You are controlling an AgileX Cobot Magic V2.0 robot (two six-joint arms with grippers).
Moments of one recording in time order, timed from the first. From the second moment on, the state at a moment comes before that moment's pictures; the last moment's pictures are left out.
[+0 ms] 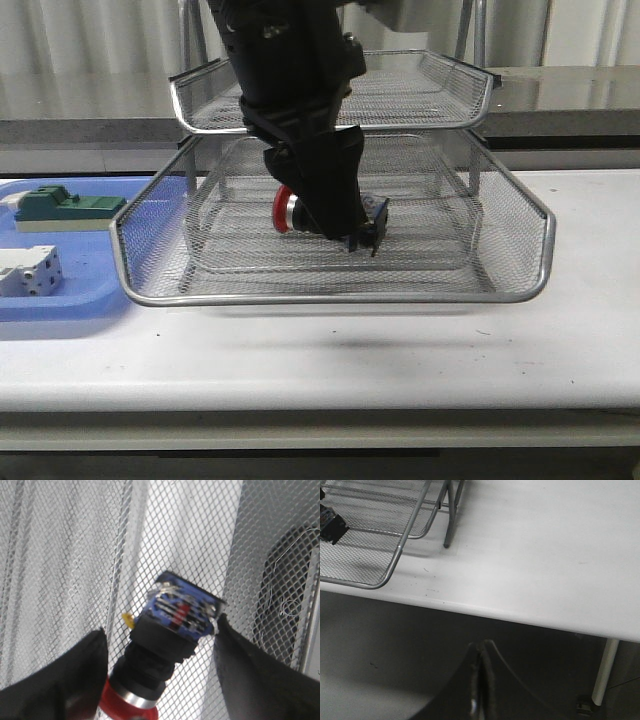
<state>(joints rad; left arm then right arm) -0.73 1.89 -1.60 -0.07 0.98 0.71 0.02 0.33 -0.65 0.07 1.01 -0.11</state>
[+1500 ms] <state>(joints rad) -0.17 0.68 -0.80 -0.02 0.70 0.25 0.02 0.33 -0.65 0.07 1.01 -0.11</state>
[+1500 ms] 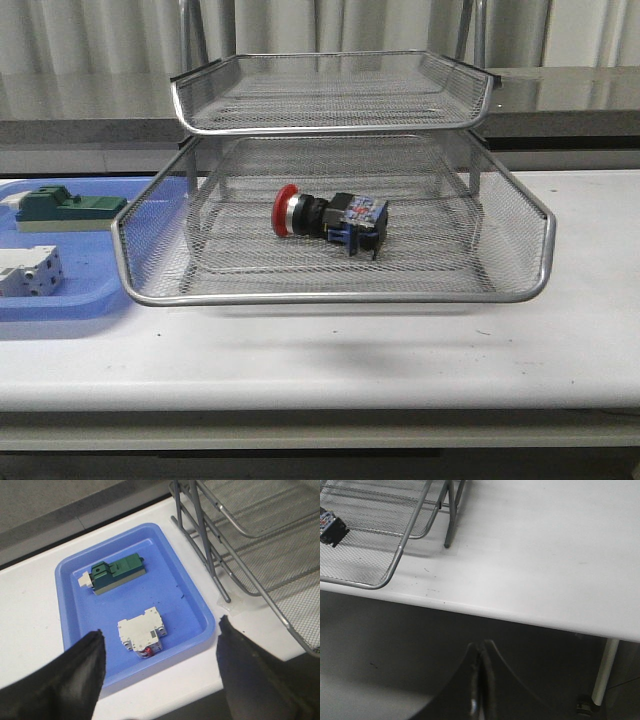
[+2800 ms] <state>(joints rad) -0.17 0.21 -0.15 -0.05 0.02 0.18 0.02 0.33 -0.65 0.07 1.01 -0.11</state>
